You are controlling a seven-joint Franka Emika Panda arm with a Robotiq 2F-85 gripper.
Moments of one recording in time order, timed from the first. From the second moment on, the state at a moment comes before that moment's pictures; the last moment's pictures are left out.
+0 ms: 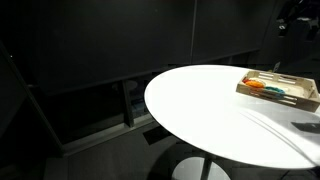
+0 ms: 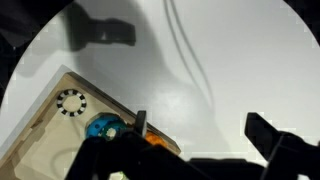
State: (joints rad) arm -0.16 -0.22 -0.10 -2.09 0.18 1.75 0.31
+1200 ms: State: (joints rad) arm -0.19 0.10 -0.17 -2.06 0.15 2.16 0.46
